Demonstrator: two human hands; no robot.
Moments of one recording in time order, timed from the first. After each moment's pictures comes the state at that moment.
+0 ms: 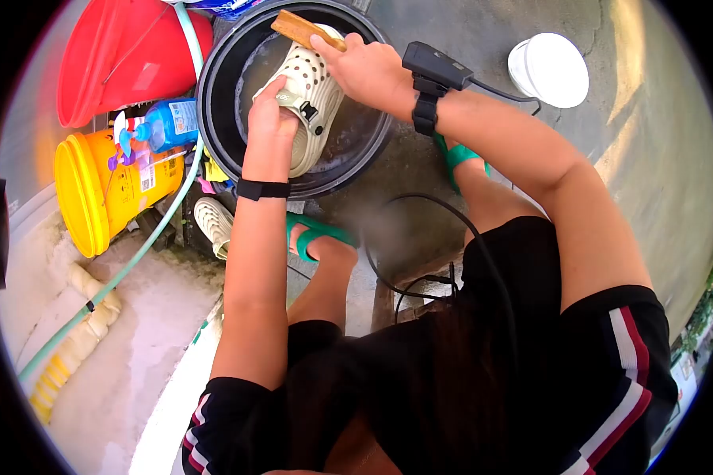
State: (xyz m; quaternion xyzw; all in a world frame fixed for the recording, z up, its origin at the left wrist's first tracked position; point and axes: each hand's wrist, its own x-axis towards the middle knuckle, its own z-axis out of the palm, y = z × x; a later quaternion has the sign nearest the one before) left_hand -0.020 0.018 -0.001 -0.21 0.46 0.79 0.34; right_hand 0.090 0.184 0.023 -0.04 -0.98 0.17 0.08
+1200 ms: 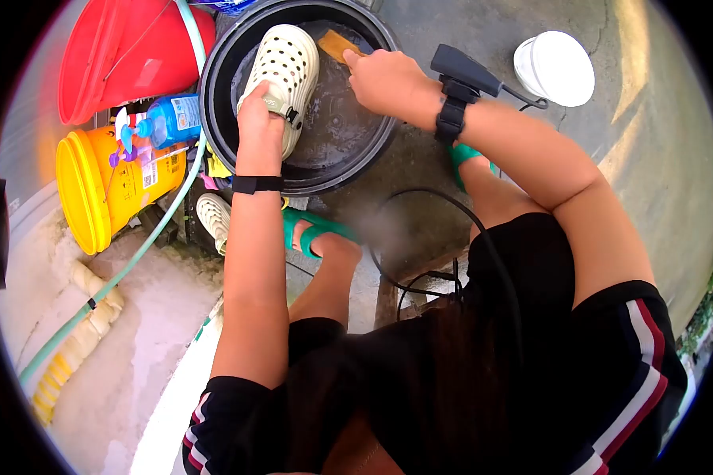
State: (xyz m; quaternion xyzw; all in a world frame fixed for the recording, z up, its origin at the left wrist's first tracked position) left_hand -0.052 -0.013 -0.042 -0.24 0.51 0.78 0.26; right_hand 0.099 0.183 0.026 -0.10 -0.96 0.25 -0.06
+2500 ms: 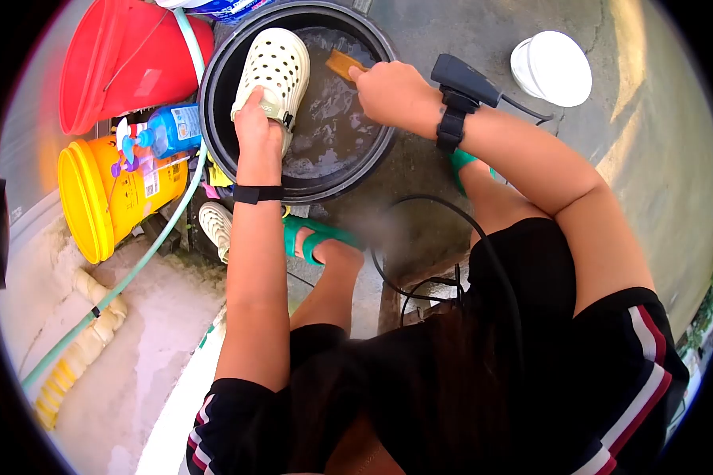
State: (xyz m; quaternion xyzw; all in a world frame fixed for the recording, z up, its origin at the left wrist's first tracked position) left_hand -0.047 -0.004 -0.027 -0.18 0.54 0.80 0.19; right_hand 0.096 0.192 0.026 -0.08 -0.97 0.20 -0.13
